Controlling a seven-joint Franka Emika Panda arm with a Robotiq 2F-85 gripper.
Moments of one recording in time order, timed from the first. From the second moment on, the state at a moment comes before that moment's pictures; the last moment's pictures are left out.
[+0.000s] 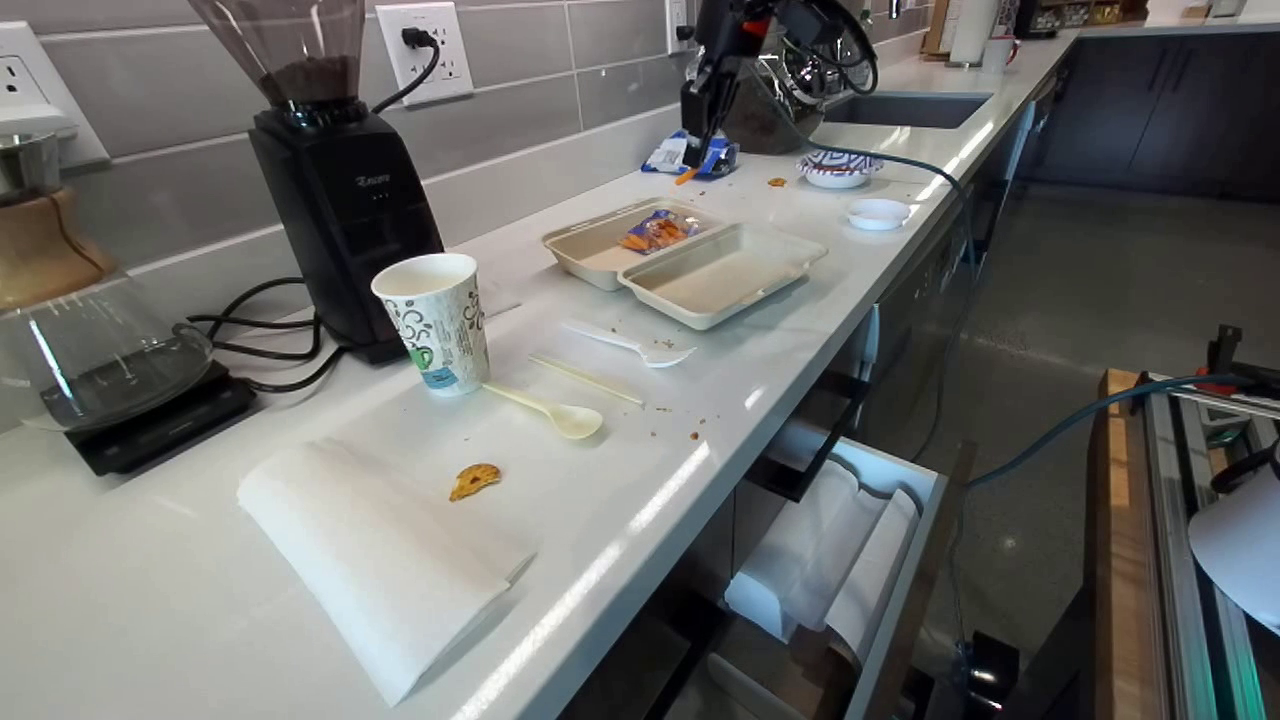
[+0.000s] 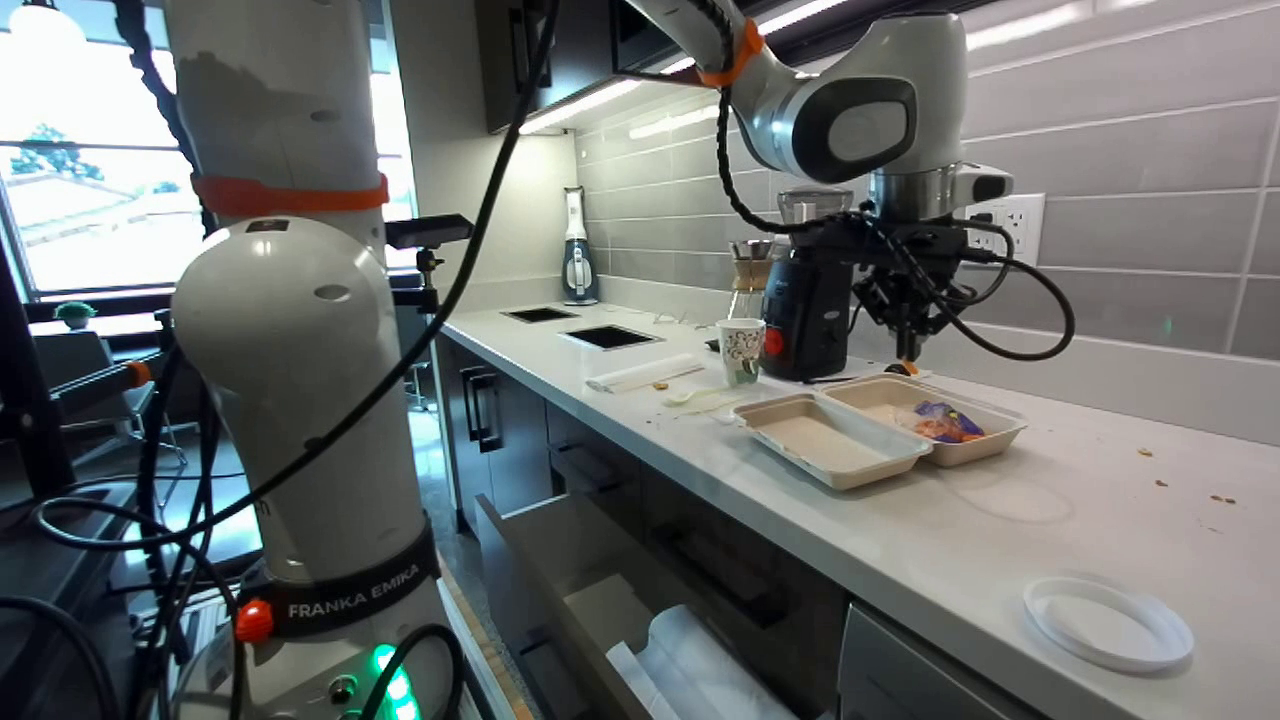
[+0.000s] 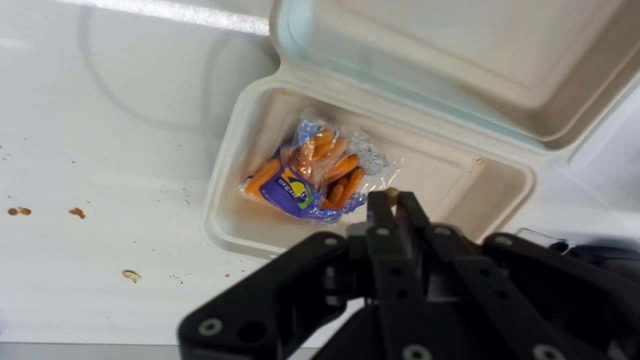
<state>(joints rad) -0.15 0.05 -0.11 -2.21 0.30 2.51 -0.64</state>
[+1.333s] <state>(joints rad) -0.15 0.08 -0.13 -2.29 0.54 2.20 -1.14</state>
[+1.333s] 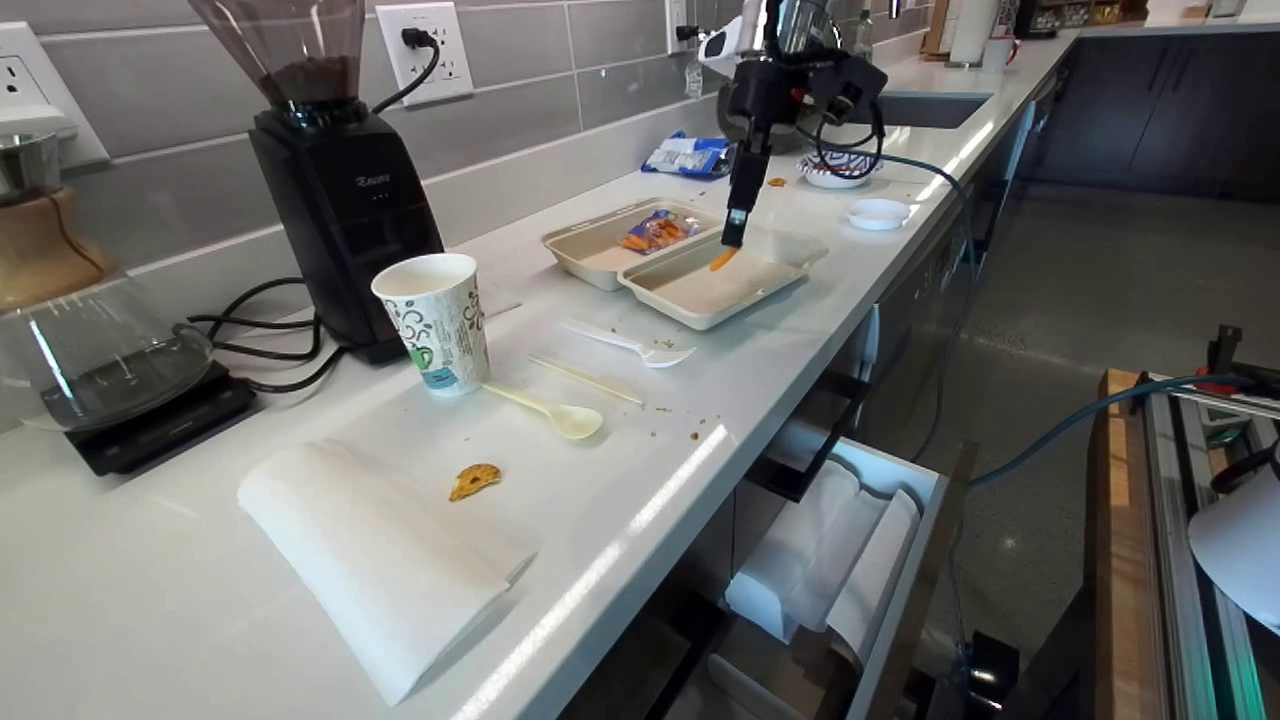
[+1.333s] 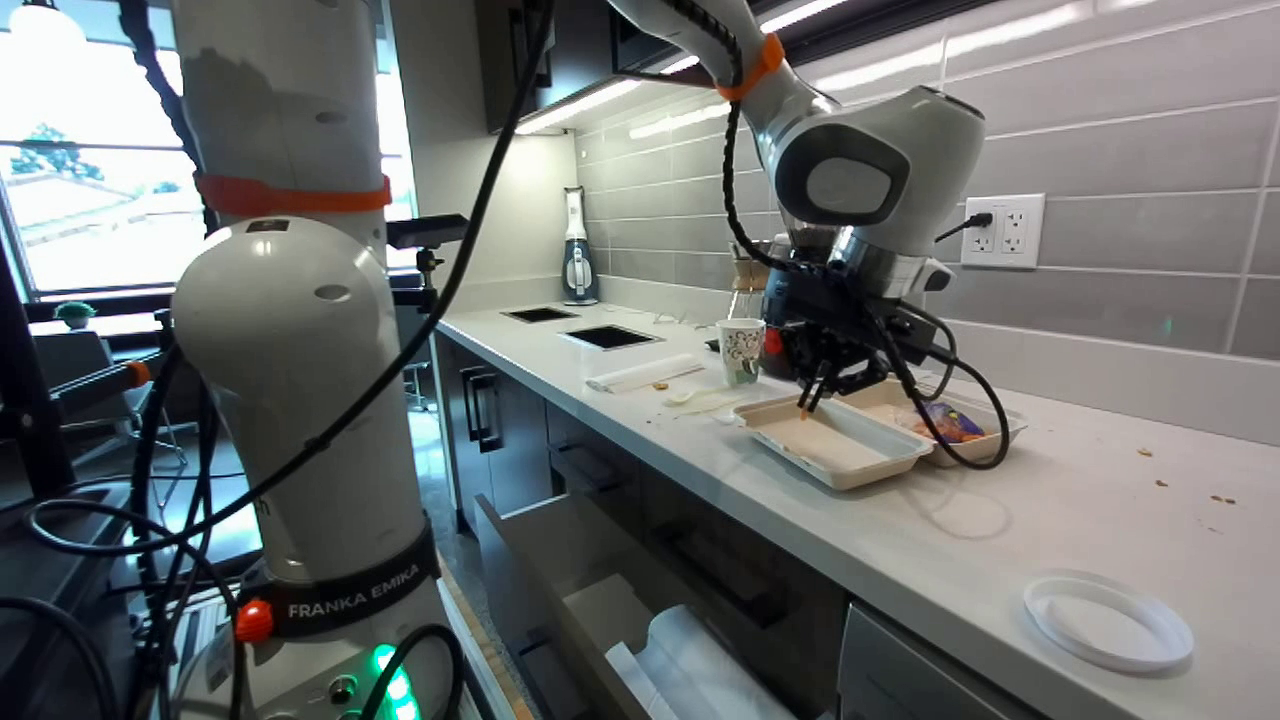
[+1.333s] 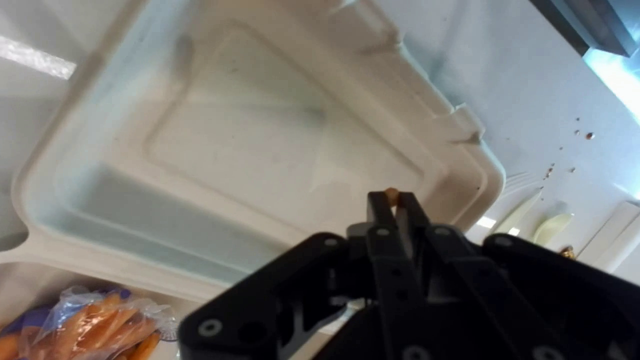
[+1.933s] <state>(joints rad) -0.15 0.12 -0.10 -2.29 0.58 2.32 -1.23</state>
